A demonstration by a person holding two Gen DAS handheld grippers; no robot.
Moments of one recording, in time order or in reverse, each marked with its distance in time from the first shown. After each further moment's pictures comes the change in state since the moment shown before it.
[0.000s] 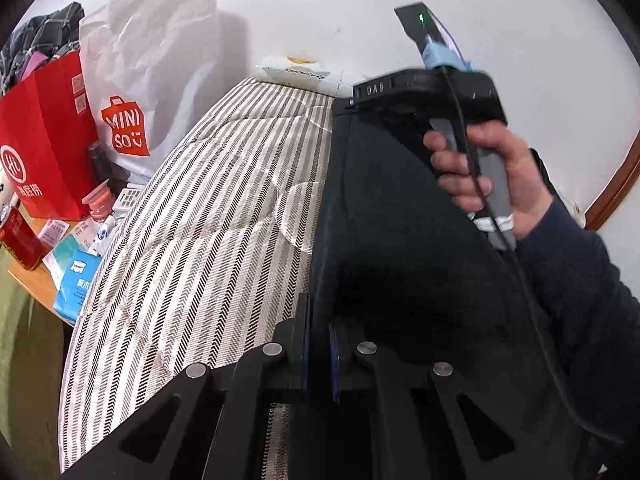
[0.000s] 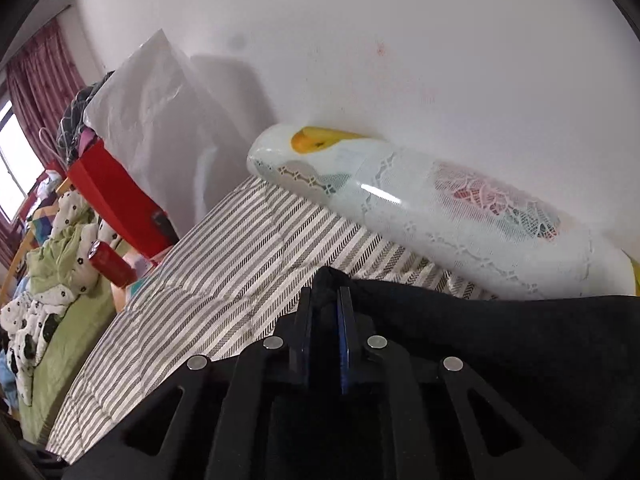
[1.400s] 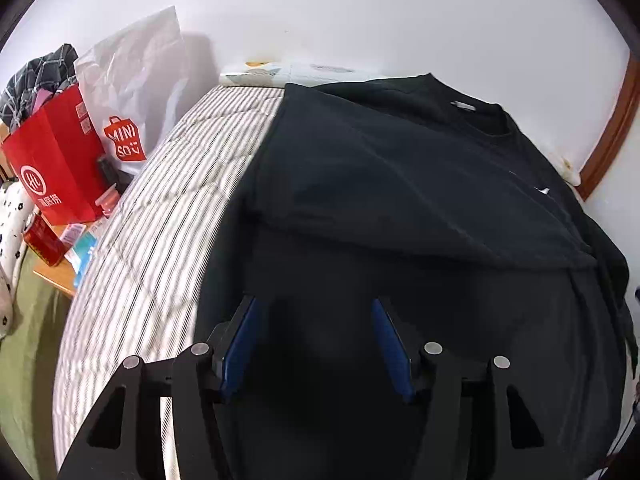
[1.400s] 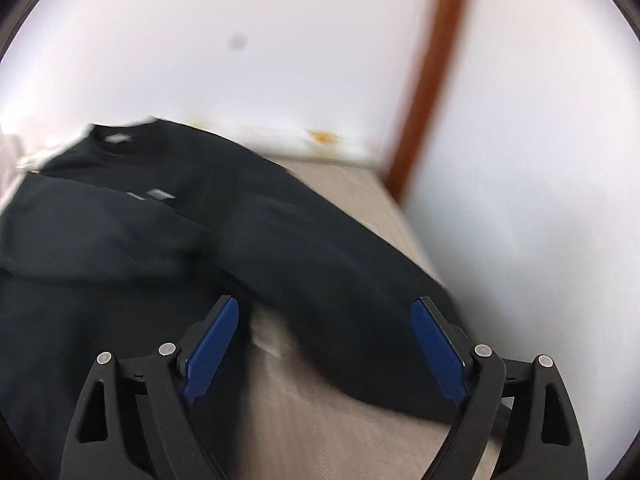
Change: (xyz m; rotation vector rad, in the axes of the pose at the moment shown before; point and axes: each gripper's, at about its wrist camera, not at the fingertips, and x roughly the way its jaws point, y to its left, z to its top) left arm -0.048 -0.076 -0.044 0.086 0.016 0.069; right arm -0.448 -0.162 -0.400 0.439 -0.144 -0.930
